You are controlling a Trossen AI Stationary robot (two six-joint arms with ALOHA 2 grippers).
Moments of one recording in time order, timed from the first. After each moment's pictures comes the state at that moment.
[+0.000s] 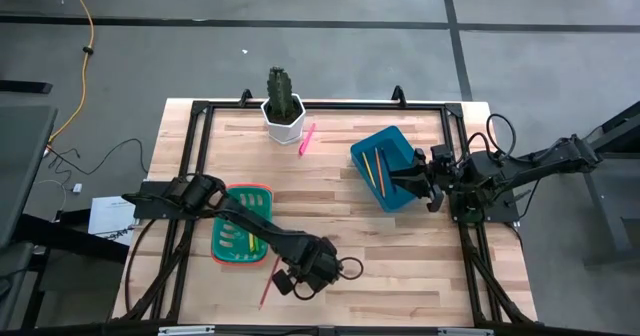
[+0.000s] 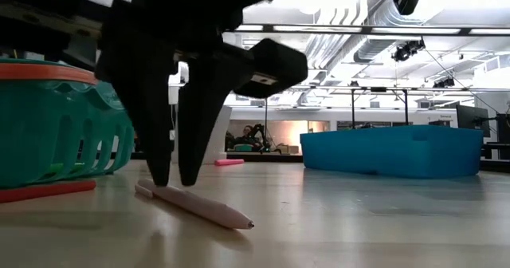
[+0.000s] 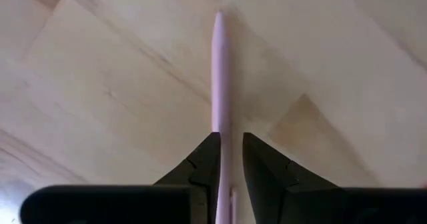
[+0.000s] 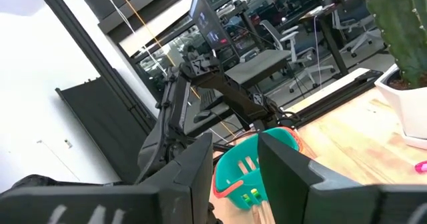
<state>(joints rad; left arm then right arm) -0.33 2.22 1.71 -0.91 0.08 0.45 0.25 0.66 0.50 0.28 0.24 0.52</state>
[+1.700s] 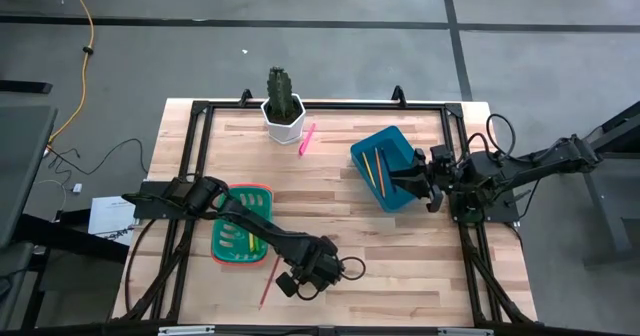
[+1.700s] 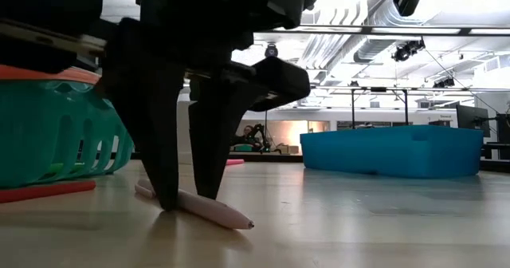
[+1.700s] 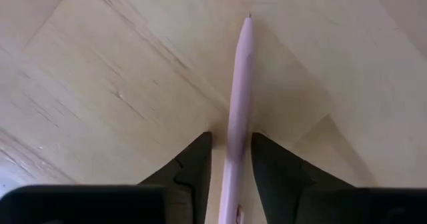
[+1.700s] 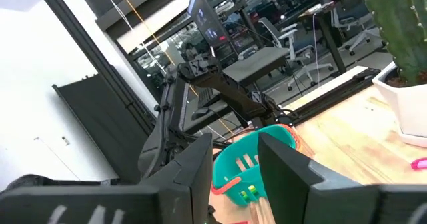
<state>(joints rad) -0.33 2.25 1.72 -0.88 0.06 0.37 0.25 0.66 0.50 0.27 0.24 0.52</state>
